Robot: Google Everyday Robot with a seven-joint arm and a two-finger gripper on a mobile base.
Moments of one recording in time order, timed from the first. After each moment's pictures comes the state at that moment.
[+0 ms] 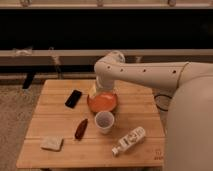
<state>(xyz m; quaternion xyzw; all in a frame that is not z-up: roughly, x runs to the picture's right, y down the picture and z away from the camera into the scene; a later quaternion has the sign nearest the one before) -0.017 0.026 0.796 -0.23 0.10 0.60 0.76</state>
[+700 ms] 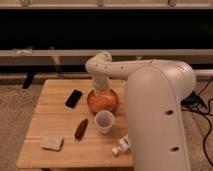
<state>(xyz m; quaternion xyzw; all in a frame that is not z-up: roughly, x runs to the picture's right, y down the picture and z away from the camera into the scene) -0.019 0.034 0.876 -0.23 0.19 0.56 0.77</state>
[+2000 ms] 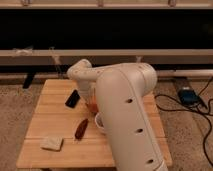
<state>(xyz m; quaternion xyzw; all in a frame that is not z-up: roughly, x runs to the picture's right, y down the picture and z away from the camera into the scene) -0.108 0.085 0.904 -0.29 0.21 0.46 0.81</state>
